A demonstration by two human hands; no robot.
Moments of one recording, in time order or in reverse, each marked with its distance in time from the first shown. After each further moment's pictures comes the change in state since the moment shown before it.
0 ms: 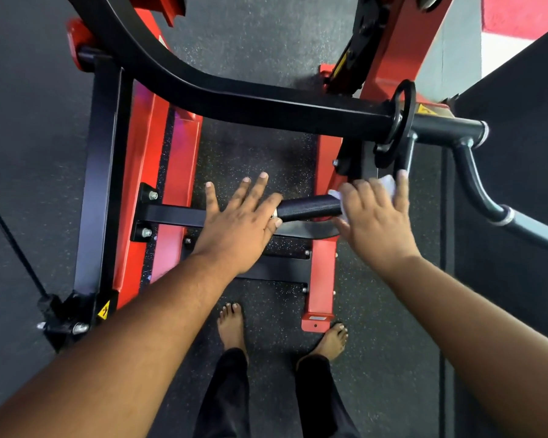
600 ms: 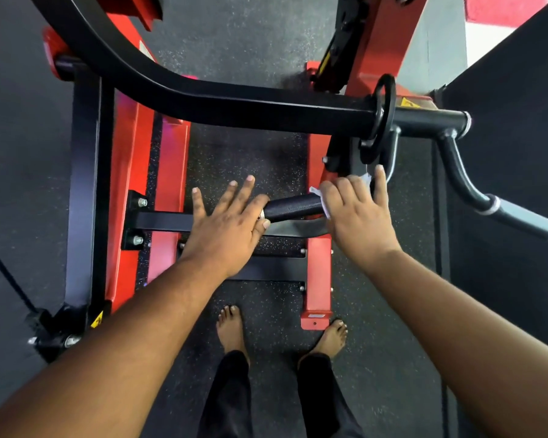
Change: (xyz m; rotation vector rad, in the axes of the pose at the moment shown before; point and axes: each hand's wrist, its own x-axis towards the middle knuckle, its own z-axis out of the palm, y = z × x) left_hand 0.001 0.000 0.002 -0.023 -0.021 0.002; right_hand 0.003 -0.008 0.009 -0.042 0.080 0.027
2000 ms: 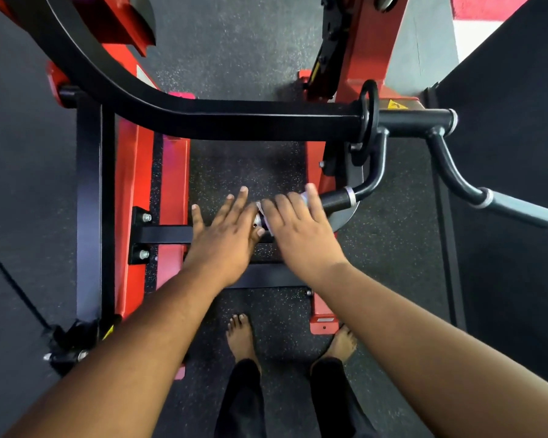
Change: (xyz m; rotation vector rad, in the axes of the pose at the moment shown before) left_hand -0.002 -0.002 -0.001 -0.031 -0.071 -0.031; right_hand 0.007 -0.073 -0.017 0.096 -0.088 -0.123
